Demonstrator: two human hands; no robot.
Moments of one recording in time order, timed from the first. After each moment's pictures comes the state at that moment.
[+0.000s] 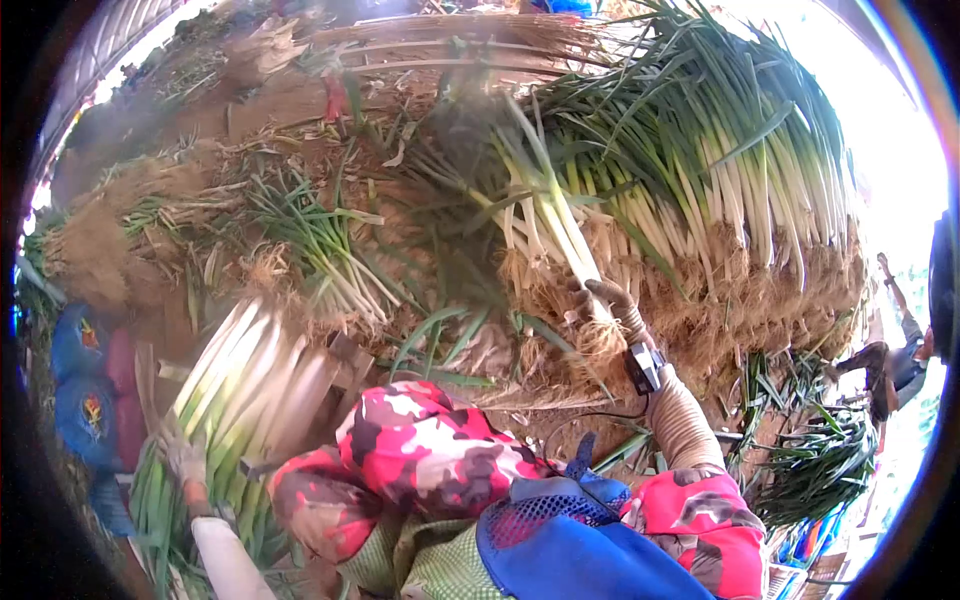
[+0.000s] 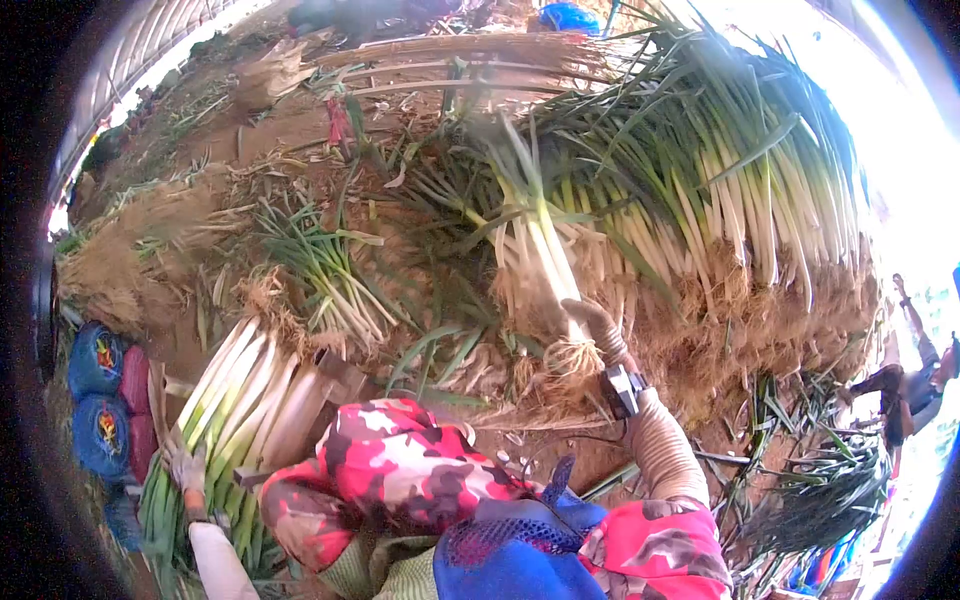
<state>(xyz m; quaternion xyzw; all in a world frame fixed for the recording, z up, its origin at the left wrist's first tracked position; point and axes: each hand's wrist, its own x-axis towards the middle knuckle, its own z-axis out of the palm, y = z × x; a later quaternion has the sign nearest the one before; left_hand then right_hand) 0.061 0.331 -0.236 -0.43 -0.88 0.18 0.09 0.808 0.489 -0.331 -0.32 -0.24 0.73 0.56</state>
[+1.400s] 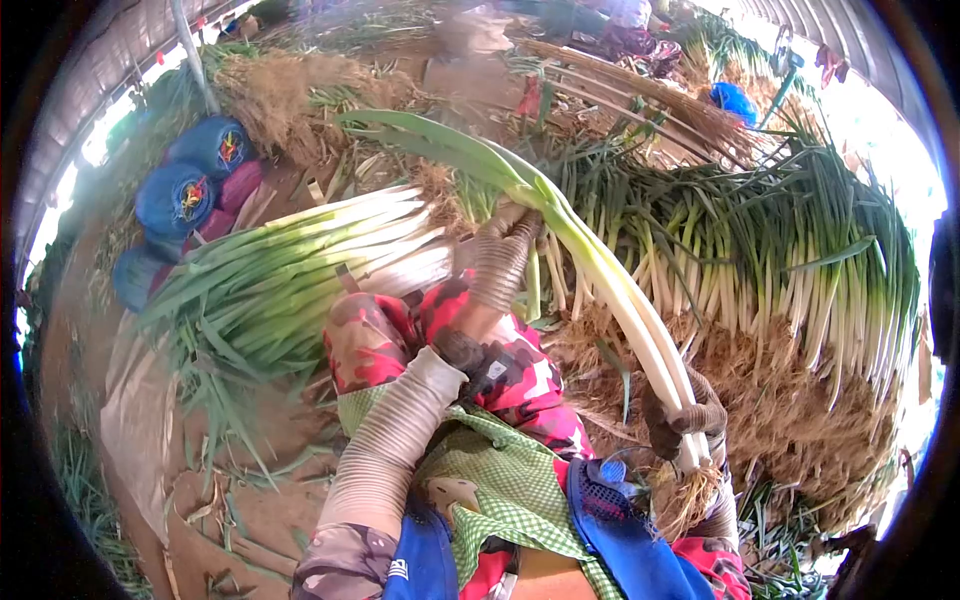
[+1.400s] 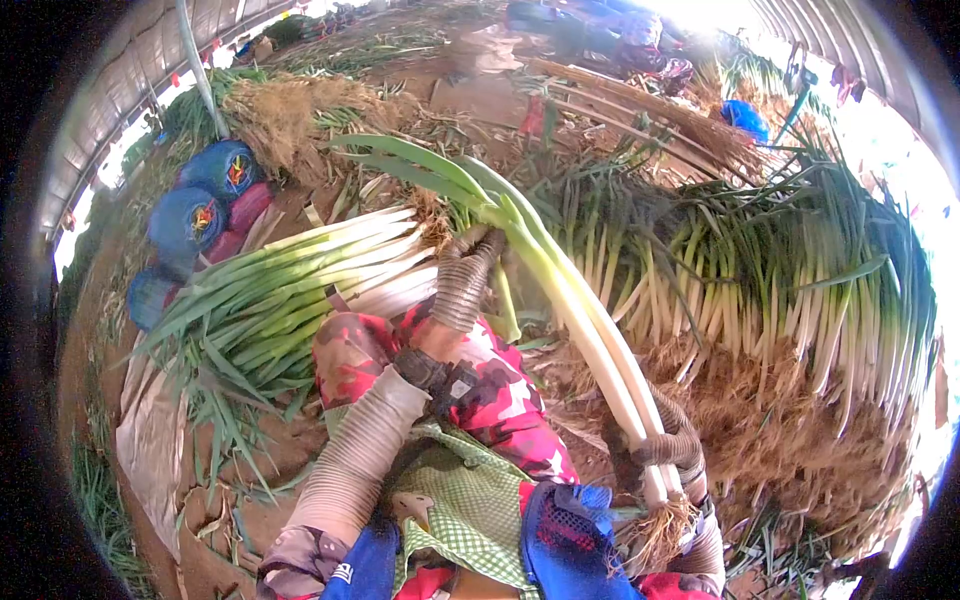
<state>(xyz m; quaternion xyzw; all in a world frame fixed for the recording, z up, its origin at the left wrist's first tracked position) 0.454 0.386 -0.159 -0.38 -0.43 -0.70 -0.42 0.764 0.279 -0.119 -0.30 -0.37 0.79 0.39</state>
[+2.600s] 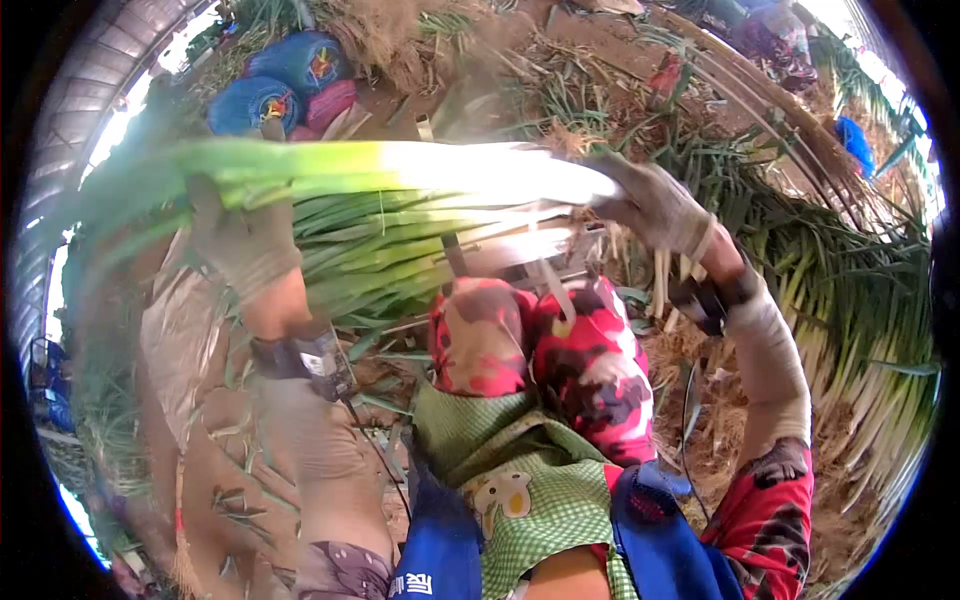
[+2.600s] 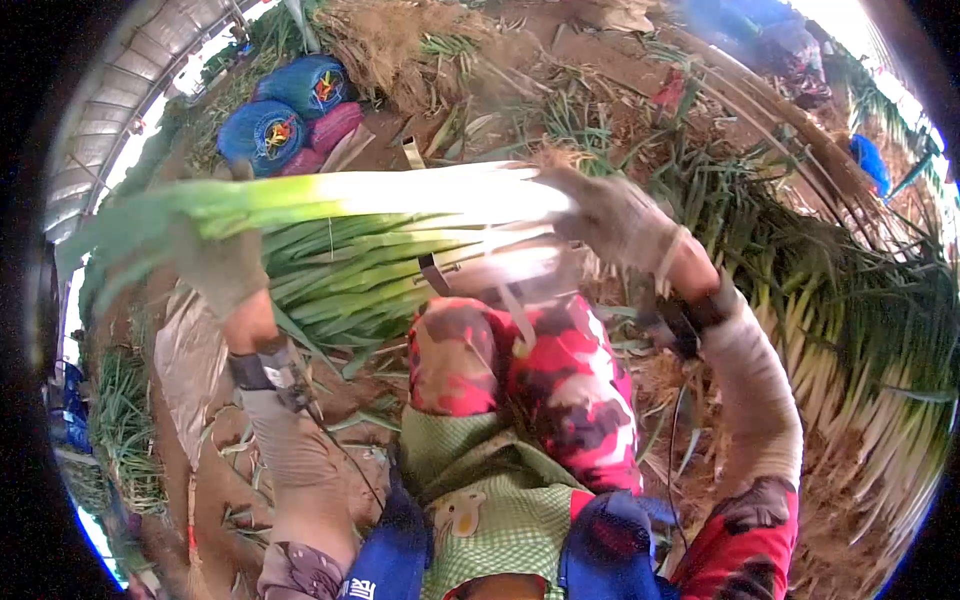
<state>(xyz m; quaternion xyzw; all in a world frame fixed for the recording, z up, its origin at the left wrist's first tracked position) 0.133 0.187 -0.088 -0.22 -0.15 -0.93 -0.24 0.449 0.493 -0.097 -0.04 -0.95 0.28 0.15</state>
